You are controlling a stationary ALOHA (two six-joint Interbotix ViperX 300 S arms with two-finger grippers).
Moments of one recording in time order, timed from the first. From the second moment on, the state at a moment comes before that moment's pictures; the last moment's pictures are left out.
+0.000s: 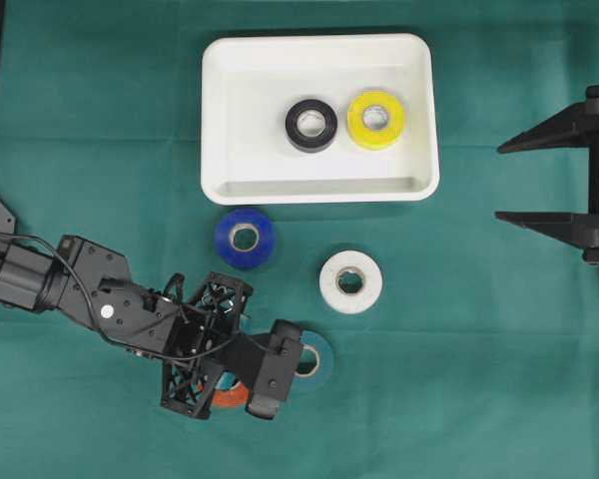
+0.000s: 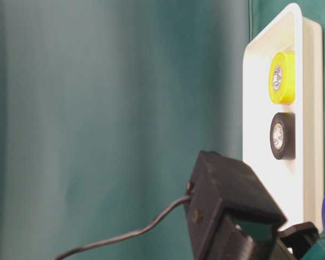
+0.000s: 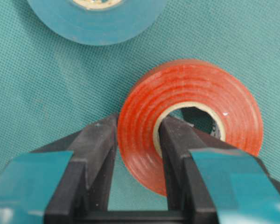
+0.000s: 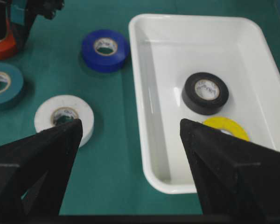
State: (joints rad) left arm -0.30 0.17 0.52 0.01 0.49 0.02; right arm -0.05 -0.89 1.03 -0.24 0.28 0.29
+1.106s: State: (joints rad) left arm -0.30 -0.08 0.28 0.01 0.88 -0.02; right arm -0.05 -0.89 1.03 -0.24 0.29 0.29
